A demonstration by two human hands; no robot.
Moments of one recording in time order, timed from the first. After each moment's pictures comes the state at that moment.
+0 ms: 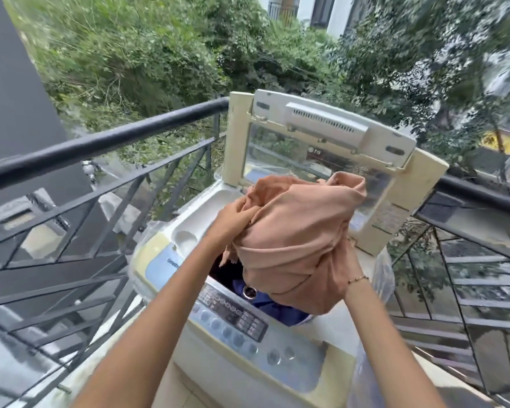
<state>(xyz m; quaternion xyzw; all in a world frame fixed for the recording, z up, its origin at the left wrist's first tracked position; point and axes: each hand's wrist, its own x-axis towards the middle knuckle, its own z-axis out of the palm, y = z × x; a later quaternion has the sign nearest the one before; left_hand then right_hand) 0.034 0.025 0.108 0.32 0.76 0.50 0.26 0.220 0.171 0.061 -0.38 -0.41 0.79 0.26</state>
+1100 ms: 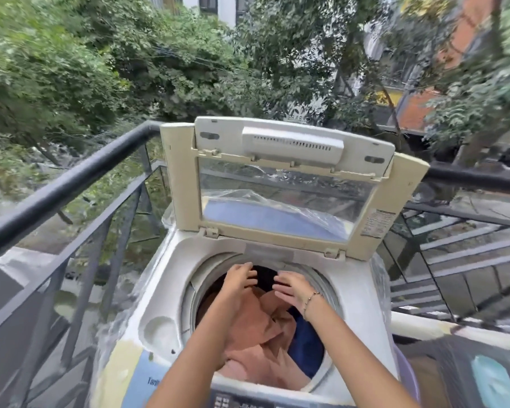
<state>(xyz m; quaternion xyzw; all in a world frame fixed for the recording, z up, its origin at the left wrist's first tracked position) -0.023 0.152 -0.014 0.14 0.67 0.47 0.56 0.115 0.200 -0.018 -0.57 -0.33 0.71 0.24</state>
